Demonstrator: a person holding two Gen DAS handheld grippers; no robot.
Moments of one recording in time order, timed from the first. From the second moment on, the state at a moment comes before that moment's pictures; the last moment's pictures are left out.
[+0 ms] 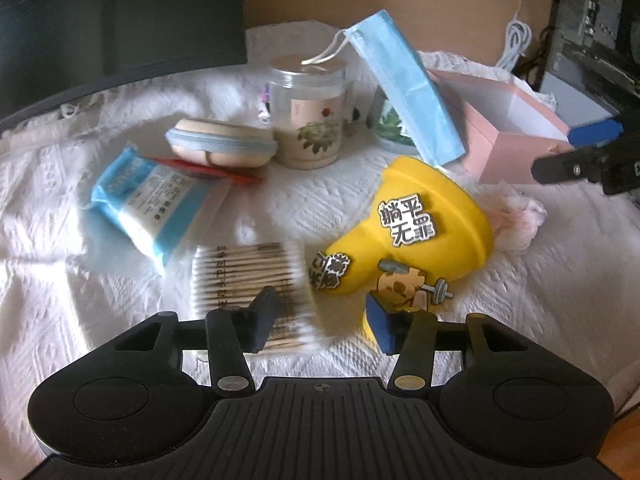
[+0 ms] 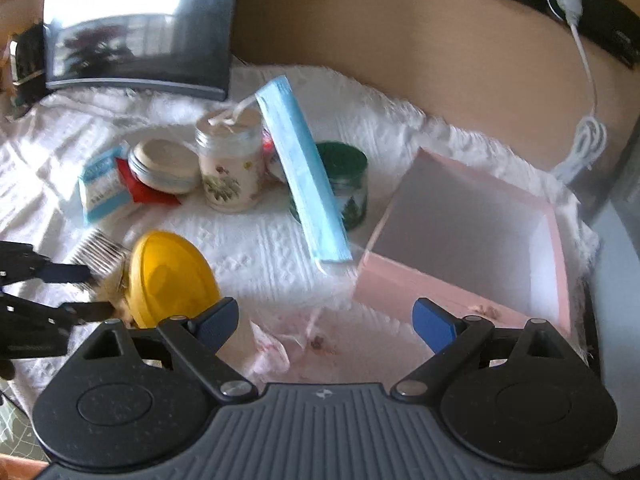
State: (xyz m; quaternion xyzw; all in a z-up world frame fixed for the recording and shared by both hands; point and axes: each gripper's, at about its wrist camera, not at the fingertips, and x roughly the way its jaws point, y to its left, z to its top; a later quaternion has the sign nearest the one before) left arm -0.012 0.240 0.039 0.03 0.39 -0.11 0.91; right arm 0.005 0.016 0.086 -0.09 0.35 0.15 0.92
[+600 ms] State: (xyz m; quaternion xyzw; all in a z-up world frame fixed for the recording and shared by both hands) left arm 0.011 0.278 0.039 -0.03 0.40 -0.06 0.91; right arm -0.007 0.019 0.091 -0.08 0.34 0.23 0.91
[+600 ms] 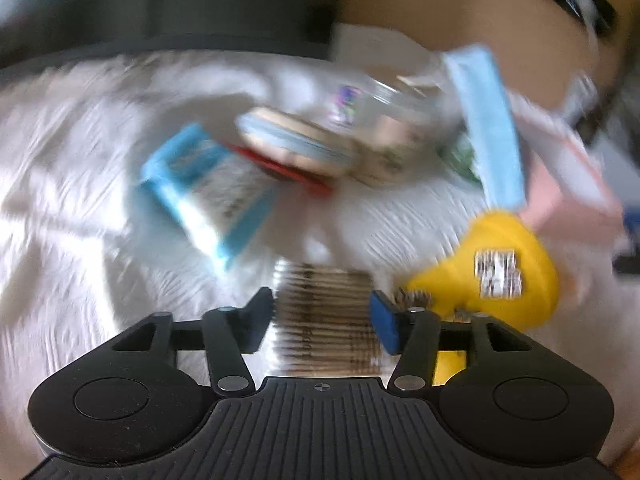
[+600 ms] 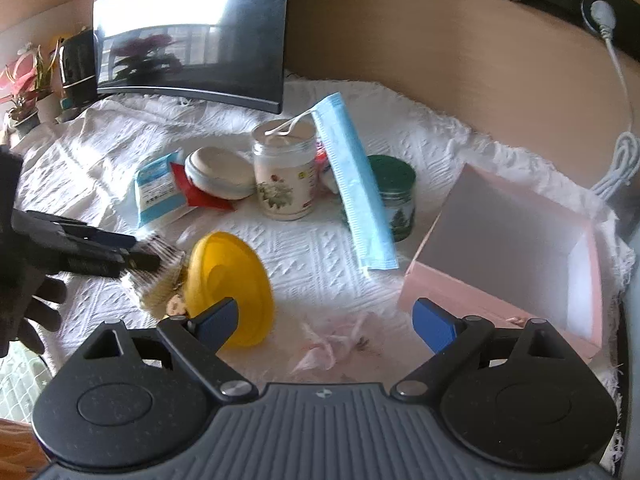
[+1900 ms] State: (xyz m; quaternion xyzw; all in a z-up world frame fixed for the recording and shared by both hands) left arm 0.014 0.243 0.031 -0.01 0.39 -0.06 0.92; right arm 0.004 0.038 0.097 -0.02 0.38 0.30 0.88
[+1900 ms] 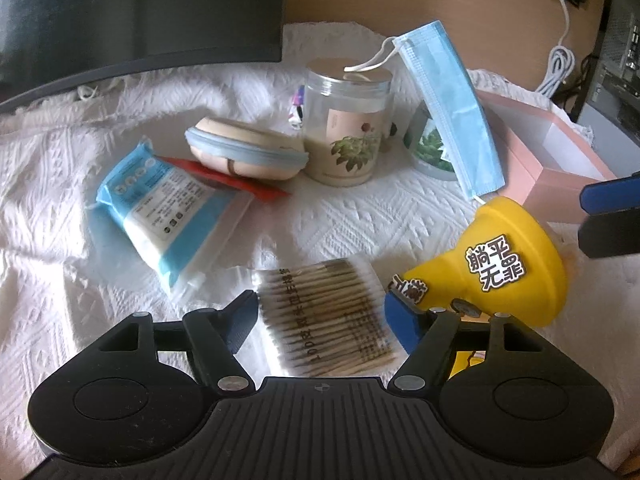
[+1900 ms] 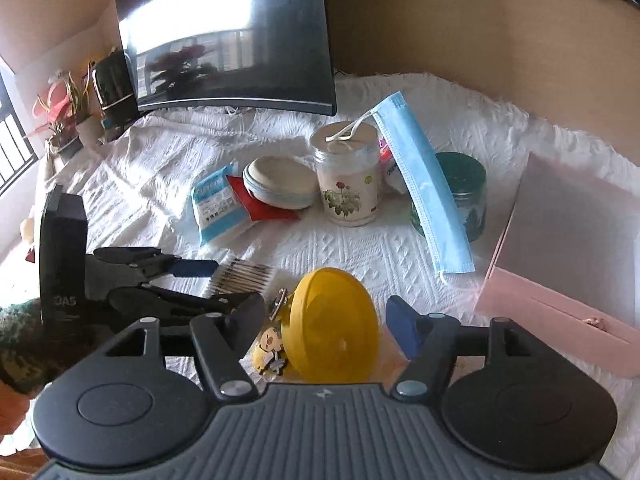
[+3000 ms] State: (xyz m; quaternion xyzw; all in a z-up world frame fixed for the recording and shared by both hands) left arm 0.005 0.260 0.021 -0.02 0.37 0.01 0.93; right arm -0.027 0.058 0.007 -0.15 0.46 0.29 0.82
